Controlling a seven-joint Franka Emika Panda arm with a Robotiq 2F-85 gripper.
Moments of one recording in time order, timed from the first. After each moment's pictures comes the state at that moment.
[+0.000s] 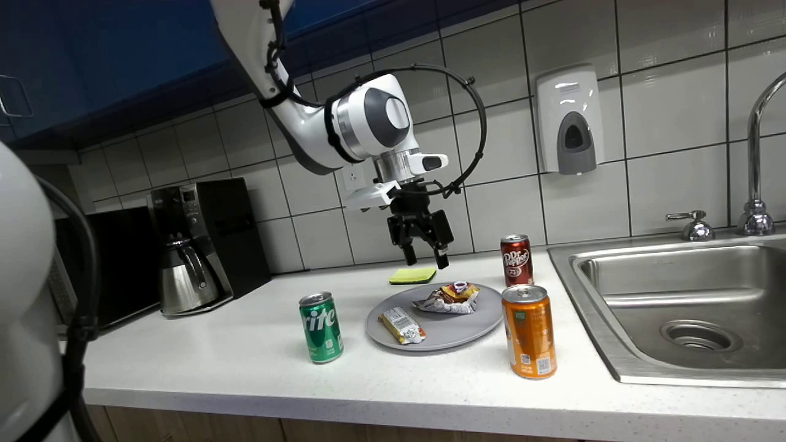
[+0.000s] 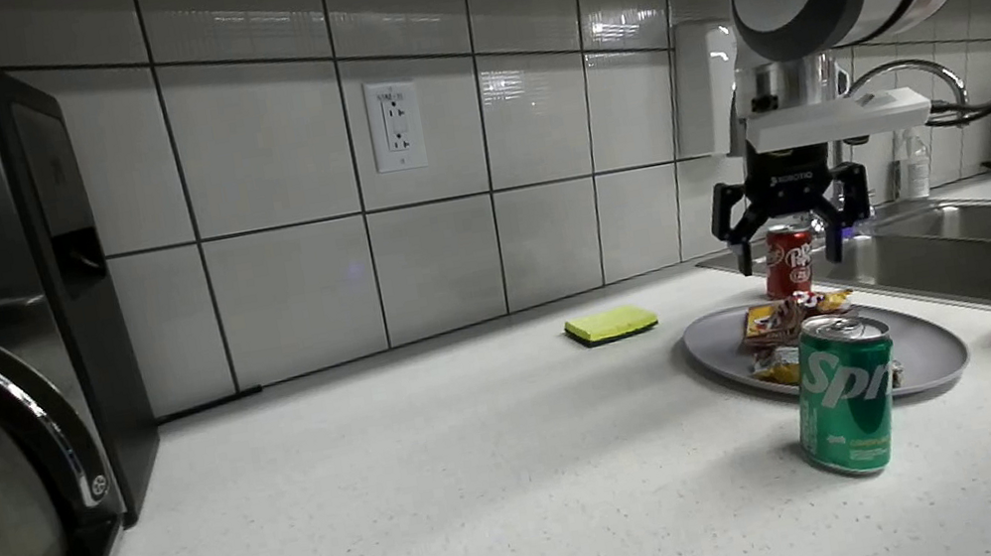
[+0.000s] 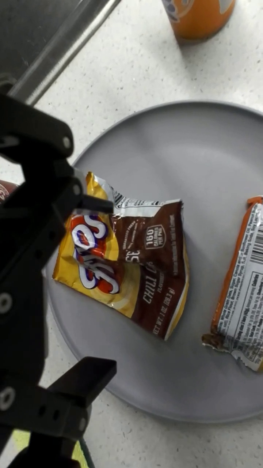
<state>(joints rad) -0.10 0.15 -0.07 -2.27 -0.12 2.48 0.46</state>
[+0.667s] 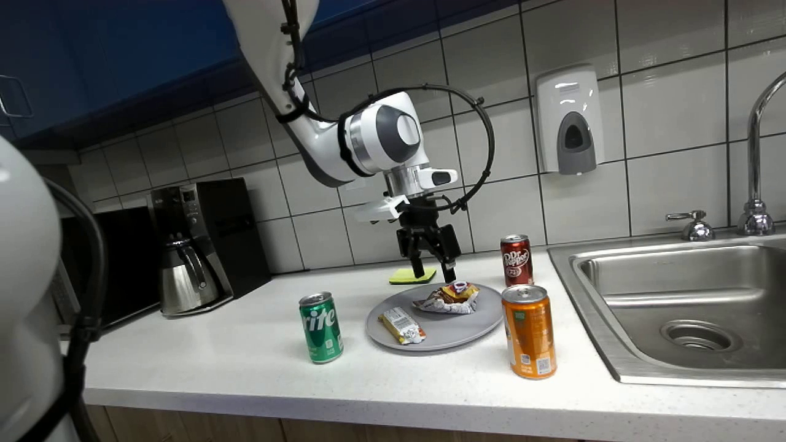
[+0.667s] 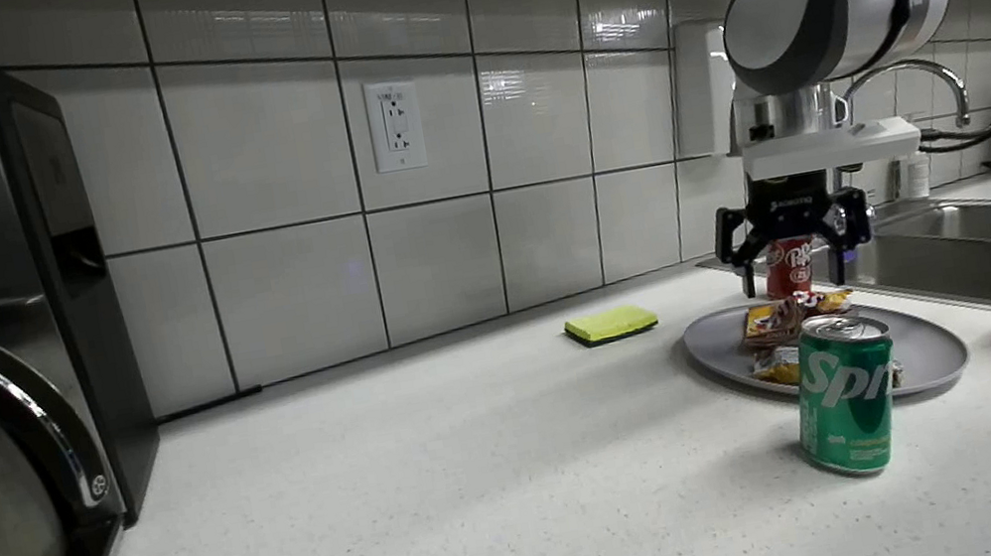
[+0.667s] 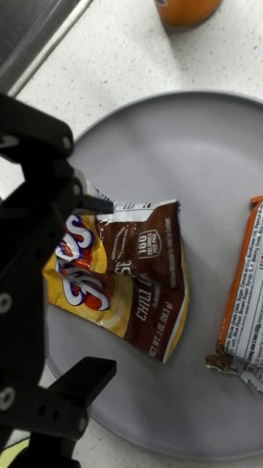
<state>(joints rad) -0.08 0.24 -0.11 -2.22 -0.10 2.48 0.47</state>
